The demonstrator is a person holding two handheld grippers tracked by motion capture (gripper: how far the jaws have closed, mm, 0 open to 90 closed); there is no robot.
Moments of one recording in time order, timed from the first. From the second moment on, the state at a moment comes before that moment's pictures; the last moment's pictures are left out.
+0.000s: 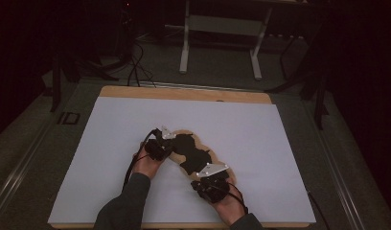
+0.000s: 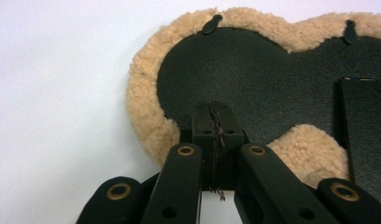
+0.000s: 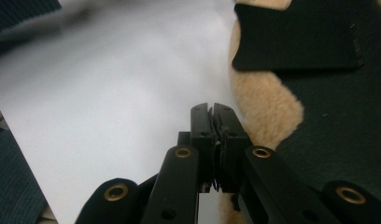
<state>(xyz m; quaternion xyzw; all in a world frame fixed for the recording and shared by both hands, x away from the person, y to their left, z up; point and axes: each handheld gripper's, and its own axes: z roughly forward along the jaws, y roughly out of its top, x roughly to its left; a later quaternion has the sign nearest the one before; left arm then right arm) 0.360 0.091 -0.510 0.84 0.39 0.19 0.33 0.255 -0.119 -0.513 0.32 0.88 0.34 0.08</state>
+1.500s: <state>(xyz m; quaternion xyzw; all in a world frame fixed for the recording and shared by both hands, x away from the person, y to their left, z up) 0.340 0.077 -0.512 0.86 0.36 0.17 0.33 0.255 -0.138 -0.520 0.34 0.88 0.31 0.10</state>
